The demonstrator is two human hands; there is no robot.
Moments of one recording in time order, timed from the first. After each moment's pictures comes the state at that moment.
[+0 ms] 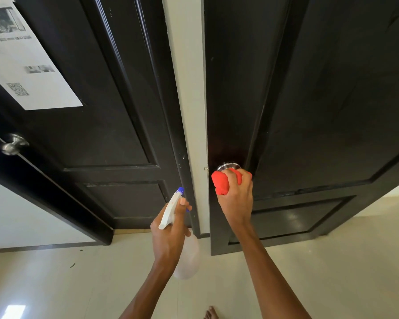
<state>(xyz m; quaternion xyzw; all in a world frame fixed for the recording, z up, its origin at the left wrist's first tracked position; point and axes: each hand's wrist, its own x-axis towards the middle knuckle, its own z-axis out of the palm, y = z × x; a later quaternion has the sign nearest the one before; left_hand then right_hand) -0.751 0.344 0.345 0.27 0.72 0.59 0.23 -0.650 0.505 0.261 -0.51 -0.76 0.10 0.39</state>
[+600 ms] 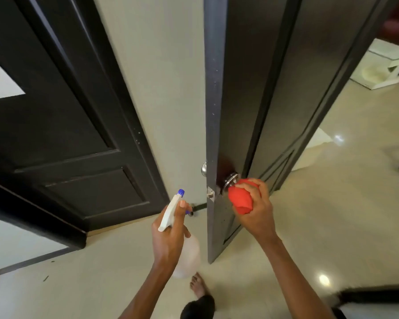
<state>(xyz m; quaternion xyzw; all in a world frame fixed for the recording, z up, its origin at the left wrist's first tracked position) -0.640 0.218 0.328 0.37 0.68 0.55 0.31 -0.436 0.319 0.262 -0.50 -0.72 0.15 0.45</state>
